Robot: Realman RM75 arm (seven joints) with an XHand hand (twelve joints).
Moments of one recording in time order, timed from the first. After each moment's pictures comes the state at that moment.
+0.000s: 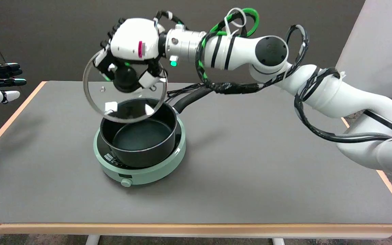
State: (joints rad) arm 1.13 -1.09 -2.50 1.33 -1.17 0.41 1.97
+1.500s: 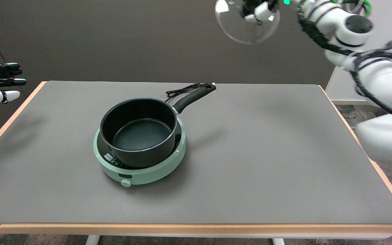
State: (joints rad) arm 1.09 -0.94 -1.90 0.80 -1.10 0.30 1.82
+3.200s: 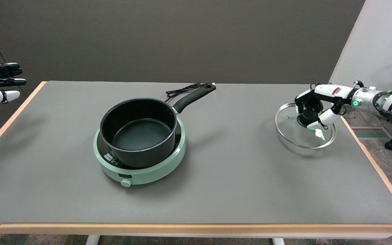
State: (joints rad) arm 0.23 -0.36 -1.88 0.91 -0.47 0.62 1.80
